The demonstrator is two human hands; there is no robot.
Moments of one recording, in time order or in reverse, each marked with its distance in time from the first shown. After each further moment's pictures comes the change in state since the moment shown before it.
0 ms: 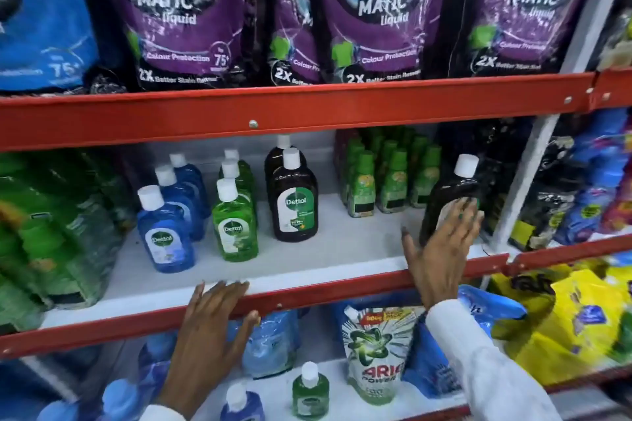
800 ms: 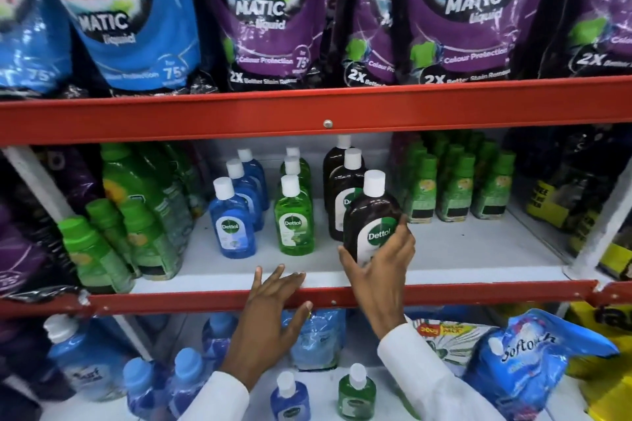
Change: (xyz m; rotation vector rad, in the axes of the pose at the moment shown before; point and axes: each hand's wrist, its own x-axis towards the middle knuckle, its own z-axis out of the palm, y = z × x) left_hand 0.001 0.003 -0.015 -0.145 0.076 0.036; right_hand -0.088 -0.158 0.024 0.510 -0.272 0.012
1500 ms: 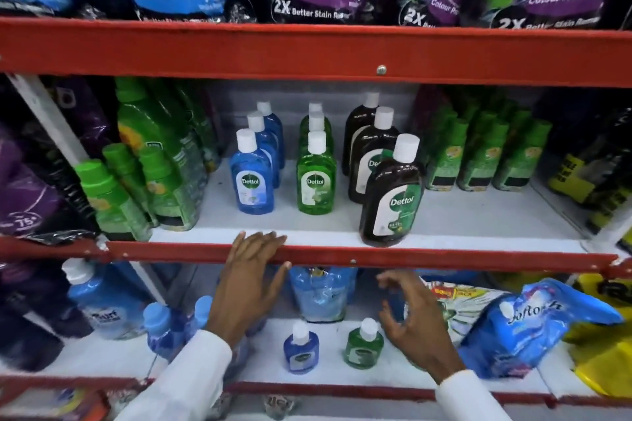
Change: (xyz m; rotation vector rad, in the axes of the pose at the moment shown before) left_hand -0.028 -0.048 -0.024 0.082 0.056 -0.099; right_hand -0.085 0.071 -0.045 0.011 -0.449 -0.243
